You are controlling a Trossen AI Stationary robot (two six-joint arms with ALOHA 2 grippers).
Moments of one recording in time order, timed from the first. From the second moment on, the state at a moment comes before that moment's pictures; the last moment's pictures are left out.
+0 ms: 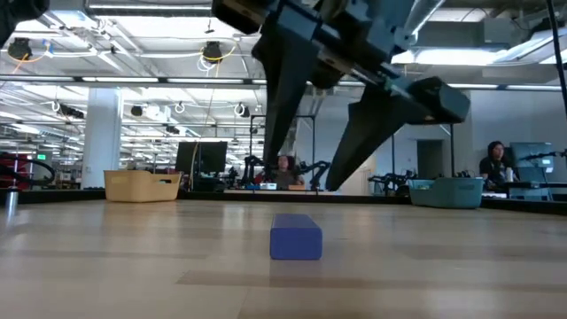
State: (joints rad) left arm -1.33 1.06 0.63 -0.80 -0.38 -1.80; right arm 0.44 2.13 1.66 -0.71 0.18 1.62
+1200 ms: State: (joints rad) left arm -0.81 0.81 0.69 -0.82 -0.90 -1.25; right arm 0.20 2.04 1.65 -0.83 0.11 0.92
